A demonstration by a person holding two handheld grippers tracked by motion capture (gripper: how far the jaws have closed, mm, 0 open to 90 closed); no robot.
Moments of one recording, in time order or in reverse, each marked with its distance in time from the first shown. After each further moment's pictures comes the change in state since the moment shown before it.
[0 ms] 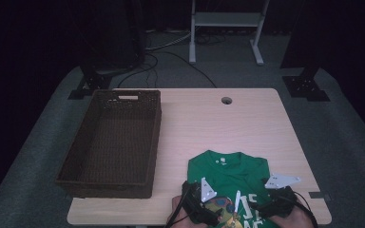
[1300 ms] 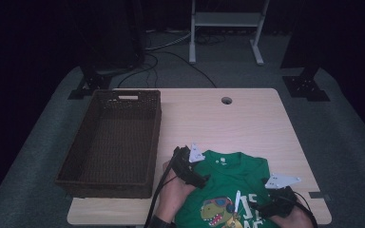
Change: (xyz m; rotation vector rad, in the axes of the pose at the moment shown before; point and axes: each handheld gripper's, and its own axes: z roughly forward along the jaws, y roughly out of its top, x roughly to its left) left arm 0.094 0.047 0.000 -0.023 0.006 0.076; right arm 0.000 0.000 0.000 -0.004 -0.001 0.001
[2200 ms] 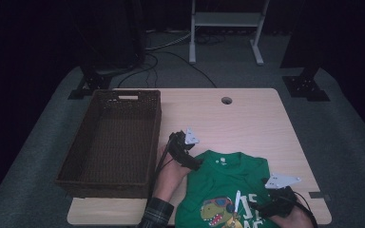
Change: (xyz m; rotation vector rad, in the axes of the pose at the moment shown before) left arm 0.049 0.011 0.015 0.027 0.047 -0.001; right arm 0.000 0.000 0.000 -0.001 0.000 -0.001
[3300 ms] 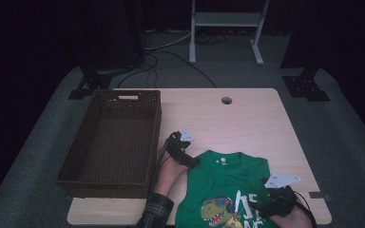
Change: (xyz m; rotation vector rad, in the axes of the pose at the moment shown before) left arm 0.026 -0.027 0.037 0.021 -0.067 -0.074; right arm 0.000 0.002 0.000 0.014 -0.001 -0.002
